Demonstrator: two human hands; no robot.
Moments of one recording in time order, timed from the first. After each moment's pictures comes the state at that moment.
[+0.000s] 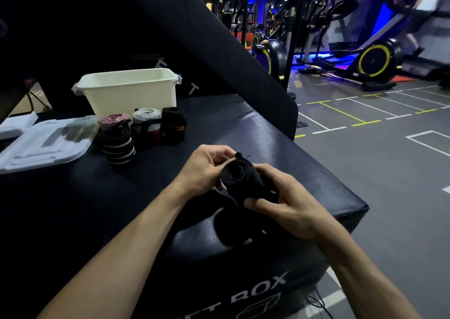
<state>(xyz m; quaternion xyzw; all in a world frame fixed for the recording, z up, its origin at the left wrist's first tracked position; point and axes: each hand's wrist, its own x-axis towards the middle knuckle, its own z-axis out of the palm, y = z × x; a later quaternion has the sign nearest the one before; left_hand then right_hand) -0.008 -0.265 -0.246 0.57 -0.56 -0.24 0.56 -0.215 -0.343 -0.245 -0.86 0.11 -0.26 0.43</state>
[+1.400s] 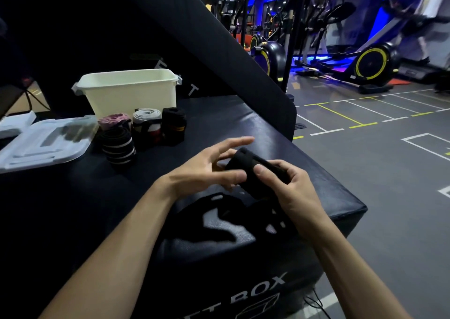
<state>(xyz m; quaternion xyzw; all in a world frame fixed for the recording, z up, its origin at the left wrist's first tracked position) -0.005 -0.245 -0.222 0.52 -0.61 -0.36 0.47 -0.201 -0.336 -0.251 -0.67 0.24 -0.39 0.58</state>
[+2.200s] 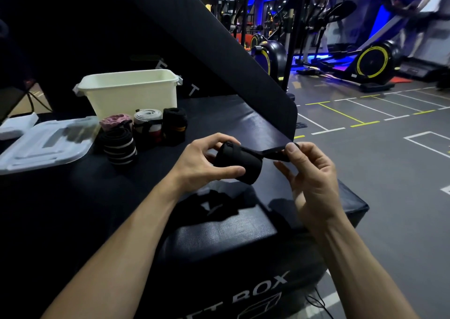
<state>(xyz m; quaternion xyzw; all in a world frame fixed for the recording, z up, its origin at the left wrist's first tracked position) 0.001 -0.250 -0.226 0.61 -0.57 -0.18 0.52 -0.204 -0.341 -0.230 -0.50 0.13 -0.51 0.69</state>
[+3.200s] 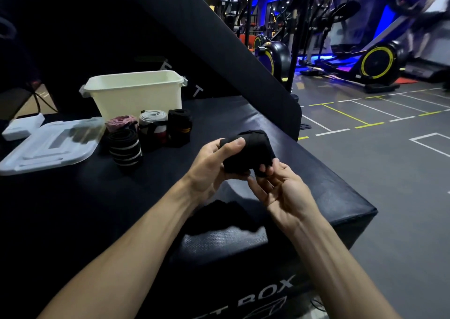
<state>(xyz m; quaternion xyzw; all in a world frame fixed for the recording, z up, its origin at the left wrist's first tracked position) -0.016 -0.261 -0.230 0.47 -0.45 -0.39 0.65 -0.169 -0.315 -0.230 -0.29 0.22 -0.38 0.85</state>
